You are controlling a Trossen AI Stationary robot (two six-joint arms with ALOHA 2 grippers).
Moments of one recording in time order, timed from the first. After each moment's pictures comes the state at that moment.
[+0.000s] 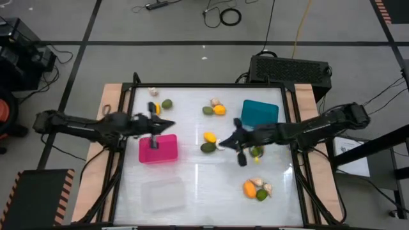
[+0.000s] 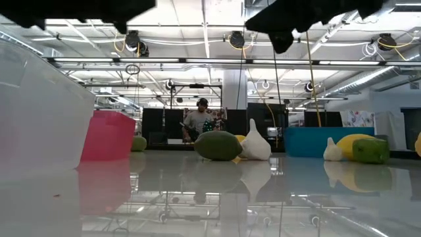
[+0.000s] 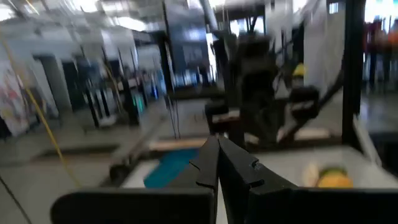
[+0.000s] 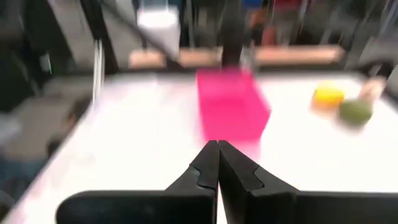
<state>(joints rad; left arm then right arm) -0.03 0.84 0.42 0.53 -0.11 0.17 0.17 1.29 0.77 0.17 0.07 0.12</state>
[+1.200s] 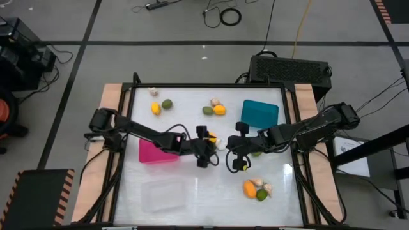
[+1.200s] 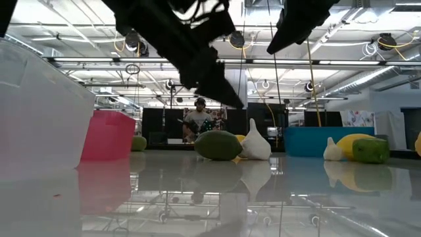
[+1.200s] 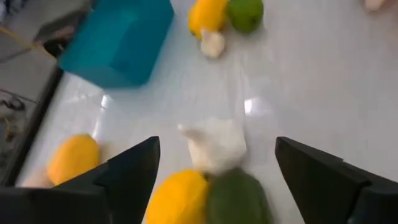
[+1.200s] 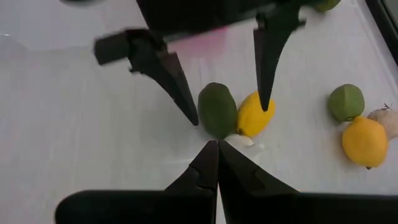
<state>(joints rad) -0.16 1.82 1.10 0.04 -0.37 0.18 0.27 1.42 1.13 -0.59 0.32 0.26</state>
